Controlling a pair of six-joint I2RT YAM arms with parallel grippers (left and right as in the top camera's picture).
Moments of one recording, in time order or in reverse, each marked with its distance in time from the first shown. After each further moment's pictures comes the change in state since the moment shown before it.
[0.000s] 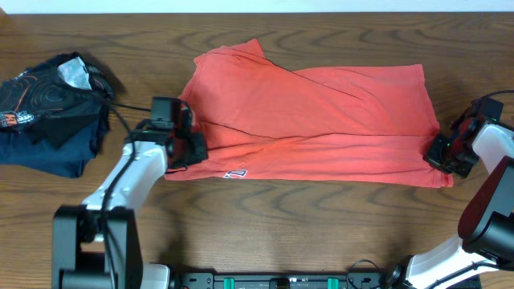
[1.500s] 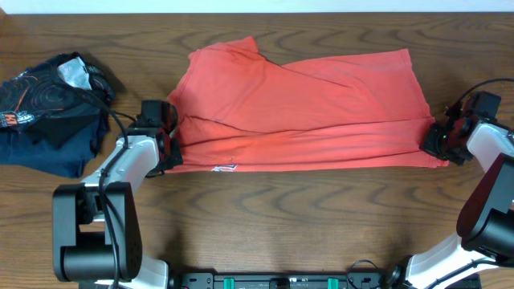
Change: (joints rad) left arm 0.117 0.084 0.005 -0.064 -0.451 0.021; right arm 0.027 0.013 -0.011 0.176 -0.074 -0.085
